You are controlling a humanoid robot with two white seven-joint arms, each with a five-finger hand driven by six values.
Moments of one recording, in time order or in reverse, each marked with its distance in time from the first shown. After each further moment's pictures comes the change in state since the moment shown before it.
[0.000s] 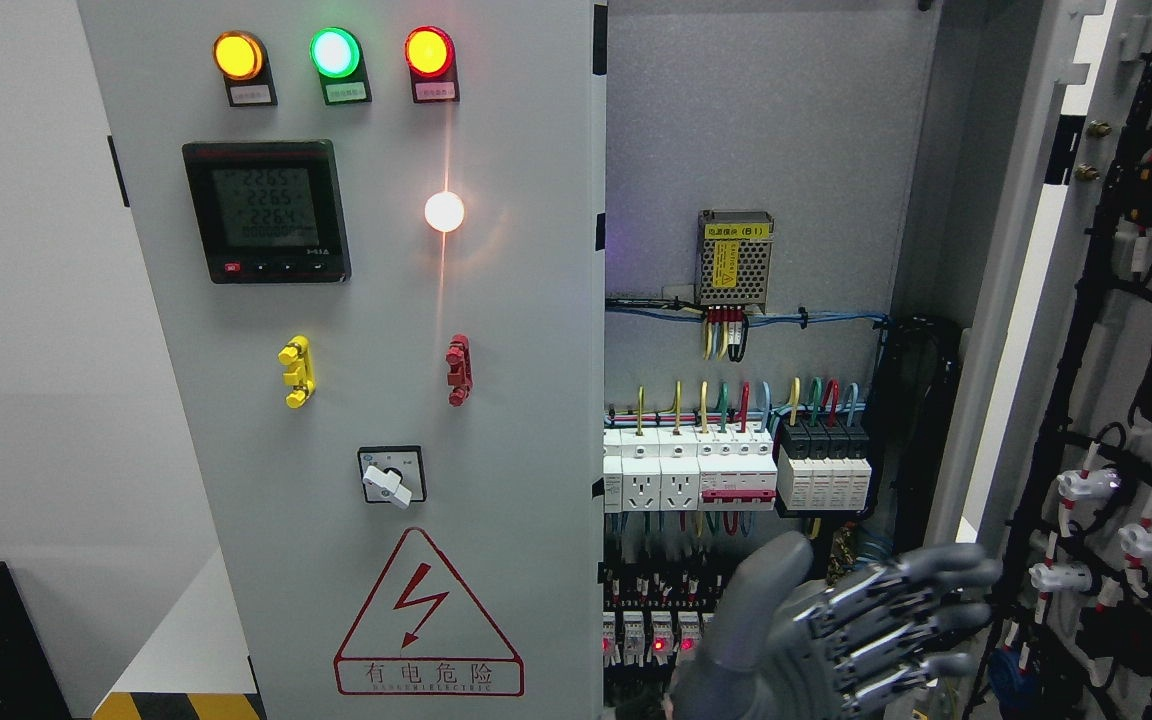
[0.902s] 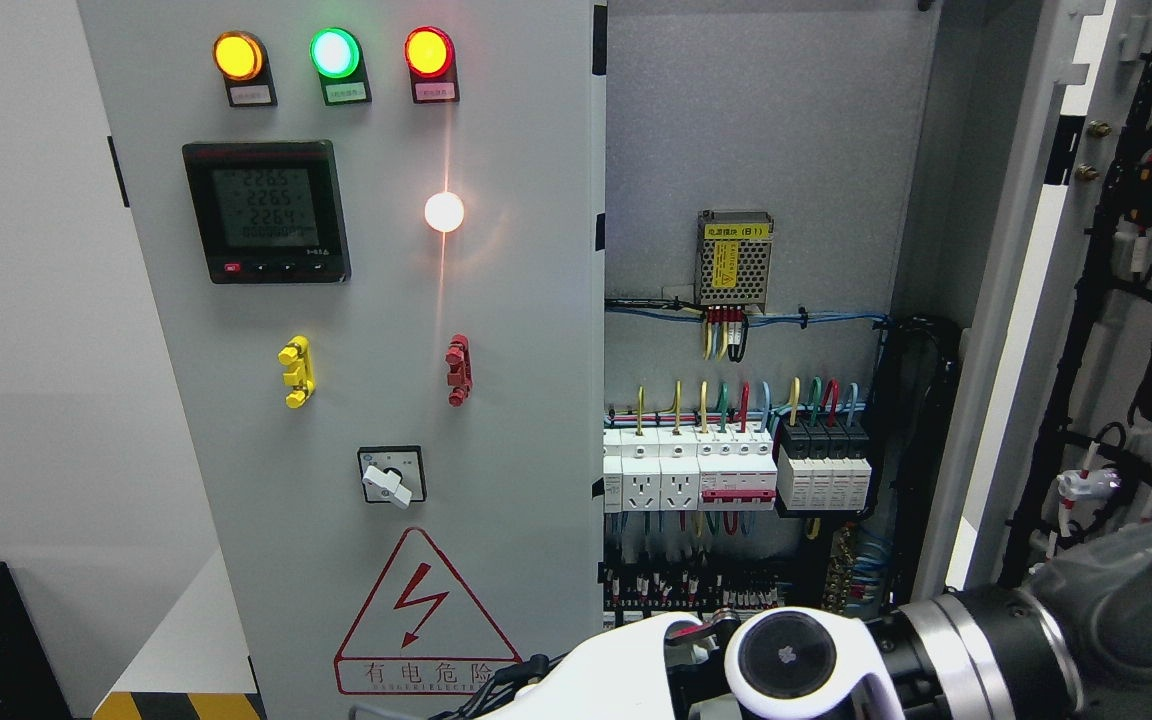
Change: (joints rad) left arm -0.540 -0.365 -0.216 0.330 0.011 0.004 -0.002; right arm 0.000 0.000 0.000 0.000 0.000 0.000 0.000
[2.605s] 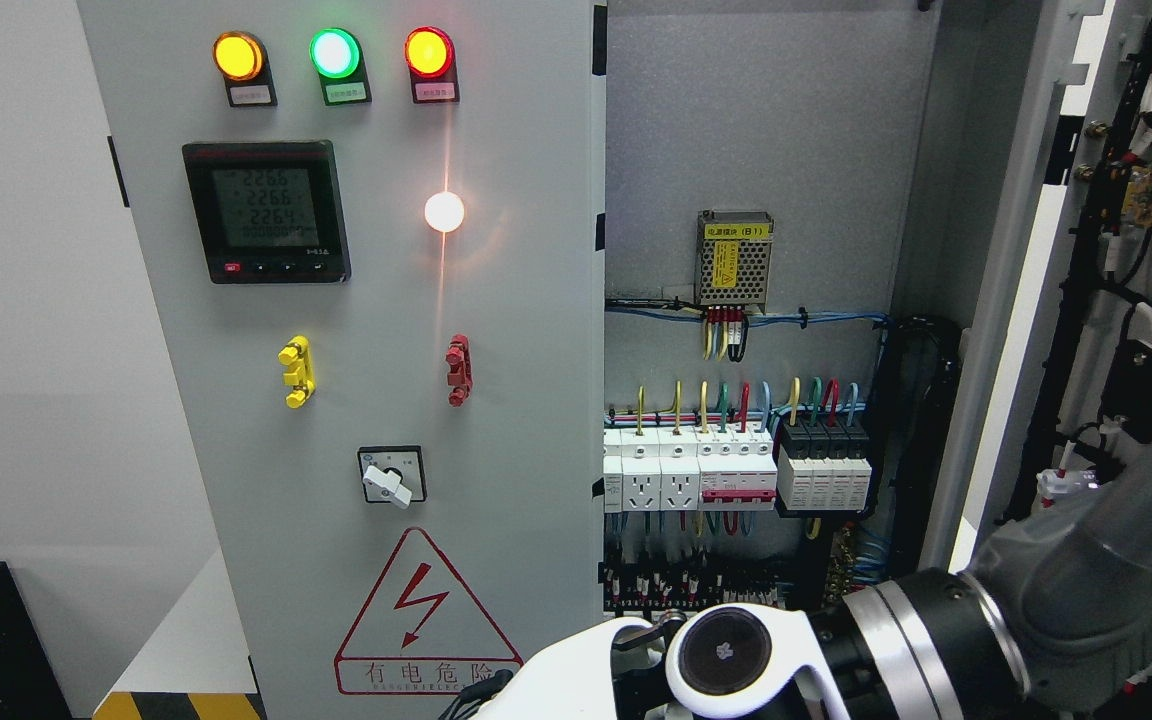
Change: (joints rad) left arm 0.018 -0.032 0.067 -0.017 -0.008 0.008 0.007; right arm 0.000 0.000 0.000 0.000 0.000 -0.001 0.000
